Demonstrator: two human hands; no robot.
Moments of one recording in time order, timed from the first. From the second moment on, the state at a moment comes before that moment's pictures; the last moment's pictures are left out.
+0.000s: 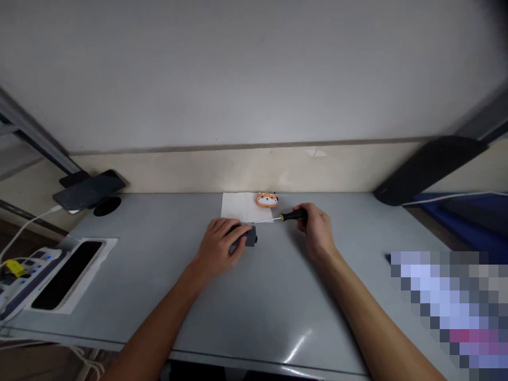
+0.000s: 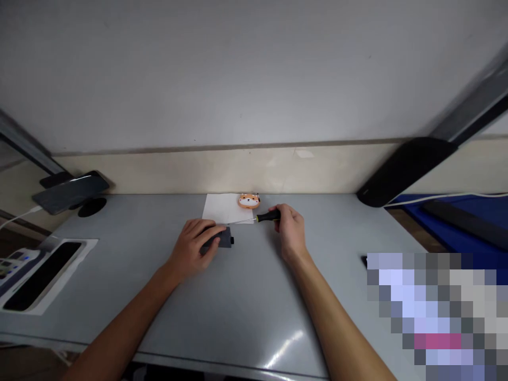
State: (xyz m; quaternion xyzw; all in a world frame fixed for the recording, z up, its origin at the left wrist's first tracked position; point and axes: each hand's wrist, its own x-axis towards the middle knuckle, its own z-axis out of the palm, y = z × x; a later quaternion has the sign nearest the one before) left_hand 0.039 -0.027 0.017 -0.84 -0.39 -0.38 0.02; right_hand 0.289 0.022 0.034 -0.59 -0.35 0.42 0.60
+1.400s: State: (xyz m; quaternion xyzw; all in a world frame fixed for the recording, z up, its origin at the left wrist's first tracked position) left_hand 0.014 -0.006 0.008 -0.67 -0.43 -0.40 -0.45; right_hand 0.301 0.018 0.036 -0.59 -0.47 0.25 0.61
